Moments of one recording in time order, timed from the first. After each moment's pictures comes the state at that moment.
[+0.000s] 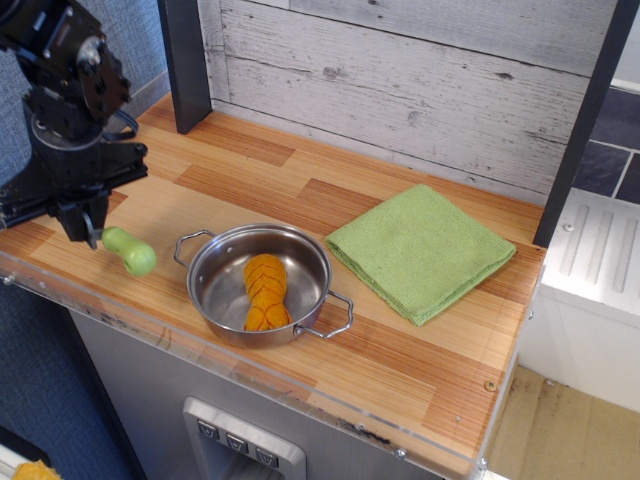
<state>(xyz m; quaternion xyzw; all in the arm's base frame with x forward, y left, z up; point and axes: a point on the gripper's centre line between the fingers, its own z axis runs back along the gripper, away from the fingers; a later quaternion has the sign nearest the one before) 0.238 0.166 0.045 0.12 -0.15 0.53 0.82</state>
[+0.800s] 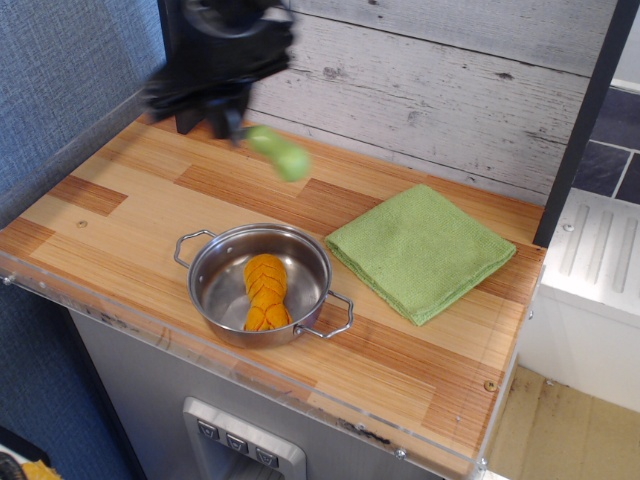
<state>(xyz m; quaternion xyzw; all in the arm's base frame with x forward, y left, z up) 0.310 0.059 0.119 0.08 -0.25 0.50 0.83</state>
